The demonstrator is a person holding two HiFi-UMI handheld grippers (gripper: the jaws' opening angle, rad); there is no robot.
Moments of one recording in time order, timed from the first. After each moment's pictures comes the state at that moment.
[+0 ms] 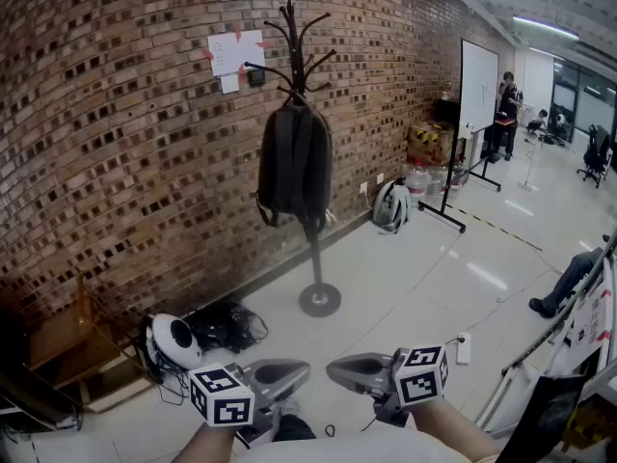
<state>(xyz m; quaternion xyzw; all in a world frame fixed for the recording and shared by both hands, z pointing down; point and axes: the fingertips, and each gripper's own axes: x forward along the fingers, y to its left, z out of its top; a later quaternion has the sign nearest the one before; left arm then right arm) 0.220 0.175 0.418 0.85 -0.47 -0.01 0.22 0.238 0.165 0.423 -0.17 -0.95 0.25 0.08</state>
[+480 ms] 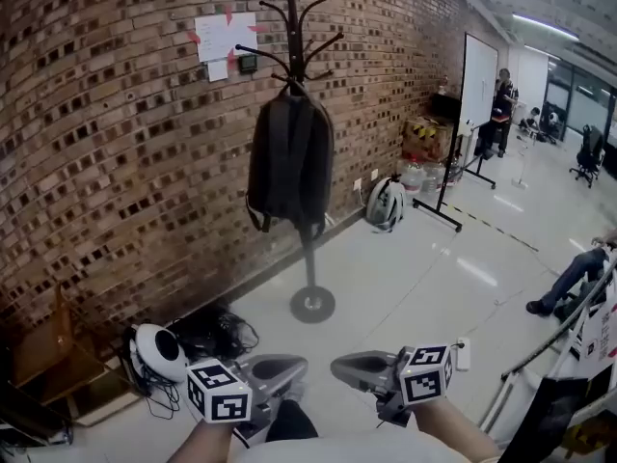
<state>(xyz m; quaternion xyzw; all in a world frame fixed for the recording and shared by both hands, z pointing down) 0.118 0.104 0.458 0.86 -0.45 -0.02 0.23 0.148 0.092 0.463 -0.13 -0.95 0.26 0.08</state>
